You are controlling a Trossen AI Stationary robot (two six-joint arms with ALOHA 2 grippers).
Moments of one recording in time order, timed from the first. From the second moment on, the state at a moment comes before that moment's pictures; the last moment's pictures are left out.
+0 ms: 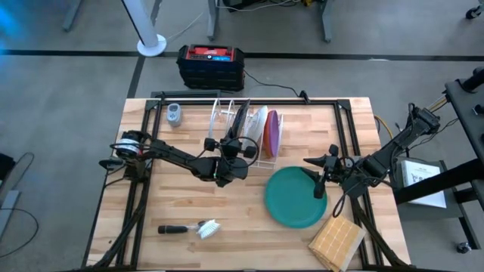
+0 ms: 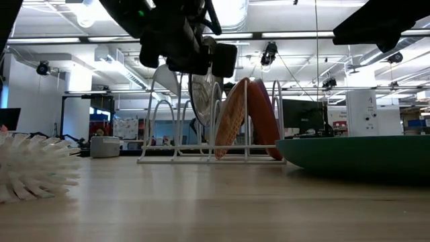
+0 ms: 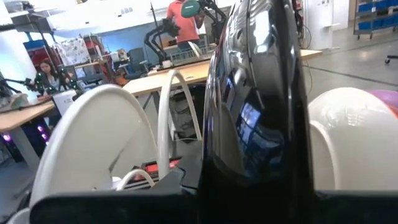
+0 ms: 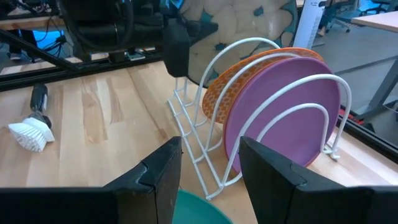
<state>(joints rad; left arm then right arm) -0.13 1.89 1.12 0.38 -1.56 -0.27 0.69 0.83 0.52 -0.29 1.03 0.55</state>
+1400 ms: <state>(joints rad) -0.13 1.94 1.06 0.37 -1.57 -0.46 0.69 0.83 0.51 -0.29 1.03 0.56</state>
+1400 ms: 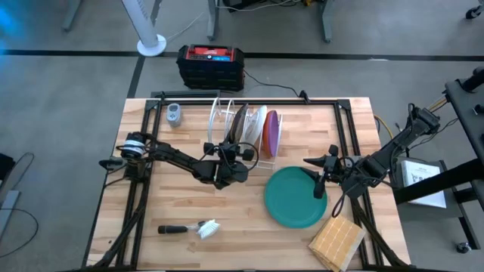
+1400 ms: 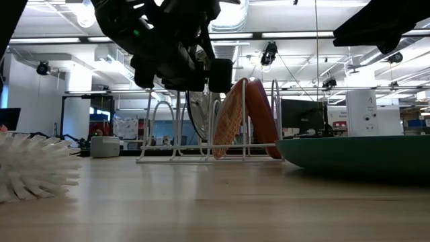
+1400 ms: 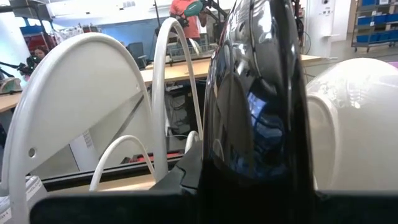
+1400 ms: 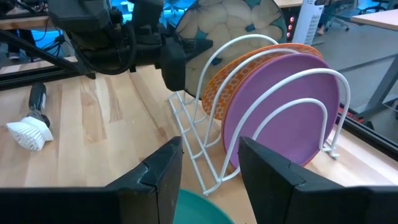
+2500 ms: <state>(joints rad) -0.15 1.94 0.99 0.34 -1.55 -0.57 0.69 0.83 0.51 -0.29 1.04 0.57</state>
